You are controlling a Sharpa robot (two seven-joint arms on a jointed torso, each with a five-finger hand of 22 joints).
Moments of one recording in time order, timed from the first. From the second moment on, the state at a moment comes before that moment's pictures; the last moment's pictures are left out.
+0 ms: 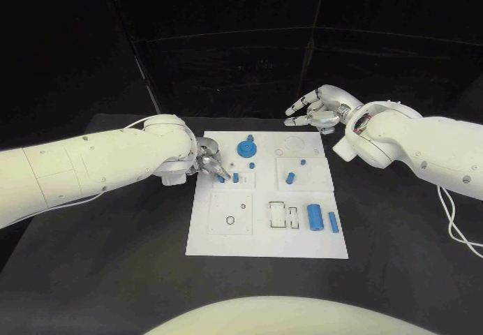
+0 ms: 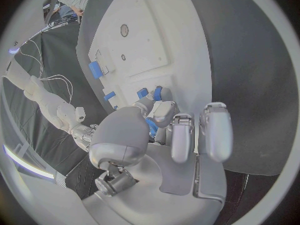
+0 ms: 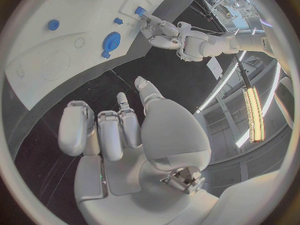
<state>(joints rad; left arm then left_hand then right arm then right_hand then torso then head) 1.34 -0.67 -0.16 1.36 -1.05 0.21 -0.51 1.07 0.09 0.32 -0.06 0.04 0.87 0.01 0.74 0.76 1.32 -0.05 1.24 1.05 1.47 -0.11 1.57 1.31 0.05 1.47 0.01 1.40 1.31 1.31 -0.72 -0.03 1.31 -0.88 -0.24 0.07 1.25 0.01 0.01 -0.04 0.37 0.84 0.17 0.24 0.07 1.43 0.08 1.43 1.31 1.46 0.00 1.49 1.31 0.07 1.42 0.10 1.39 1.15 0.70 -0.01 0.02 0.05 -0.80</state>
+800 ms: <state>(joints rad) 1.34 -0.66 -0.16 1.35 -1.06 0.19 -0.51 0.93 0.04 0.18 0.05 0.04 0.89 0.01 0.76 0.77 1.33 -0.06 1.24 1.05 1.47 -0.11 1.57 1.31 0.05 1.47 0.00 1.40 1.31 1.31 -0.72 -0.03 1.31 -0.88 -0.24 0.07 1.25 0.01 0.01 -0.04 0.37 0.84 0.17 0.24 0.07 1.43 0.08 1.43 1.31 1.46 0.00 1.49 1.31 0.07 1.42 0.10 1.39 1.14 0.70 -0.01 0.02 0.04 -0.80</state>
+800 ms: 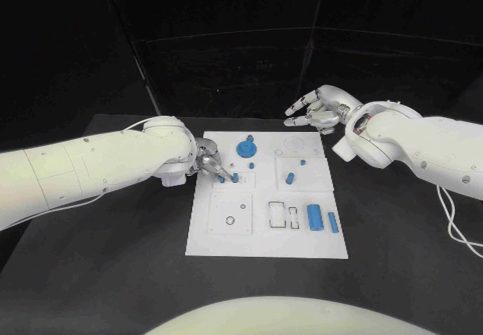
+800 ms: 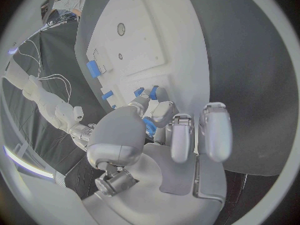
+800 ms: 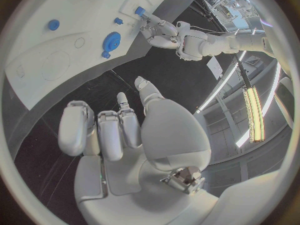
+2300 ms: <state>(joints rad) 1.35 -0.68 -0.15 1.38 -0.90 -0.27 -0.01 1.36 0.03 0.30 -0.18 0.05 0.76 0.16 0.41 0.44 0.85 0.09 0.59 0.40 1.20 0.01 0.99 0.90 0.16 1.16 0.10 0.67 0.61 1.31 -0.71 -0.03 1.30 -0.88 -0.24 0.07 1.25 0.02 0.01 -0.04 0.37 0.84 0.17 0.24 0.07 1.43 0.08 1.43 1.31 1.46 0.00 1.49 1.31 0.07 1.42 0.10 1.39 1.14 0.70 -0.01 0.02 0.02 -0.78</state>
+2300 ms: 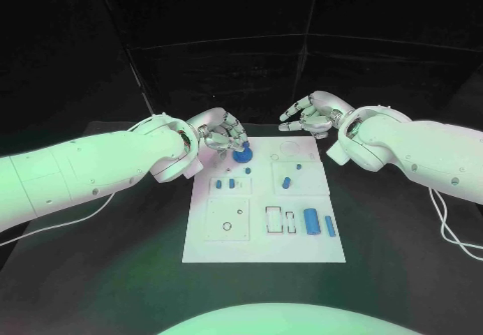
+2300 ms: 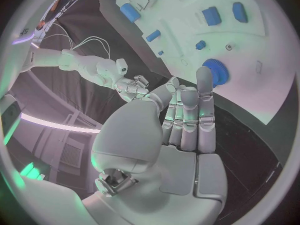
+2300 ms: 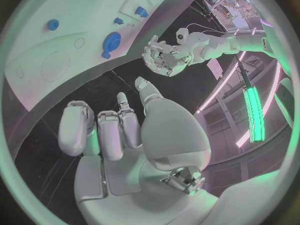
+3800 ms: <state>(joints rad) 1.33 -0.48 -0.21 1.17 -1.43 -0.11 0.04 1.31 -0.06 0.27 -0.16 0.05 0.93 0.14 0.23 0.20 0.97 0.08 0.36 0.13 1.46 -0.02 1.28 1.12 0.15 1.42 0.08 0.93 0.86 1.30 -0.71 -0.03 1.30 -0.88 -0.24 0.07 1.25 0.02 0.01 -0.04 0.38 0.84 0.17 0.24 0.07 1.43 0.08 1.43 1.31 1.46 0.00 1.49 1.31 0.07 1.42 0.10 1.39 1.14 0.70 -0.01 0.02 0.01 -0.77</state>
